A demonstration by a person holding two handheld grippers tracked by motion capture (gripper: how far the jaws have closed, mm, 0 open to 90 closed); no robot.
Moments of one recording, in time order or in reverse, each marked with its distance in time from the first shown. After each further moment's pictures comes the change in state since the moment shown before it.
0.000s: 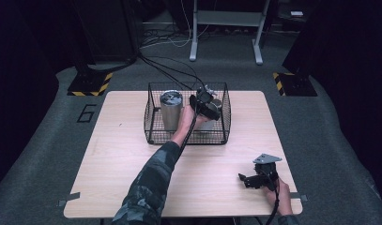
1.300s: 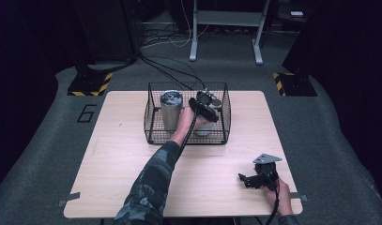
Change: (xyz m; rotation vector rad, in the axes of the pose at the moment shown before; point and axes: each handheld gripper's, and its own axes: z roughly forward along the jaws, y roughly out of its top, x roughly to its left) left arm 0.007 -0.008 0.017 0.095 -0.028 -0.010; right arm 0.000 0.000 0.000 -0.002 -0.001 -0.003
